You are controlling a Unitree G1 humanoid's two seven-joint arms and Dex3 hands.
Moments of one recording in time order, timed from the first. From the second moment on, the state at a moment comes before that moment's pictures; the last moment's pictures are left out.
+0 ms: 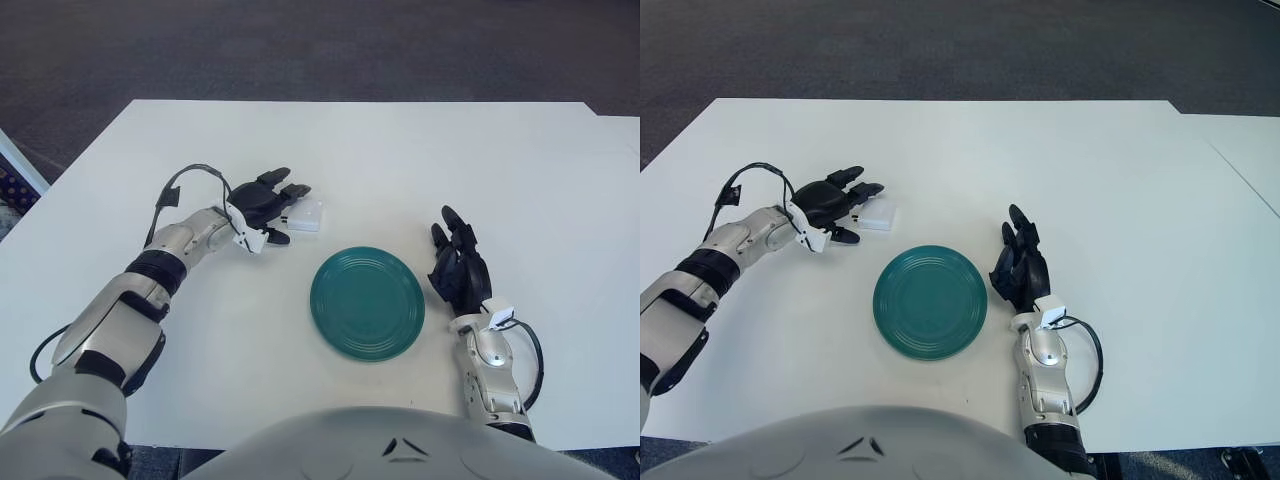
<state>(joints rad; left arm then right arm) -0.65 0.53 -0.58 0.82 0.87 -0.53 0.10 0.23 0.04 -0.01 0.11 0.07 -0.31 0.06</state>
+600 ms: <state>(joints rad) -0.65 0.48 -0.54 0.77 0.82 -0.31 0.04 0.24 0.05 0.01 0.10 0.05 -0.31 0.04</state>
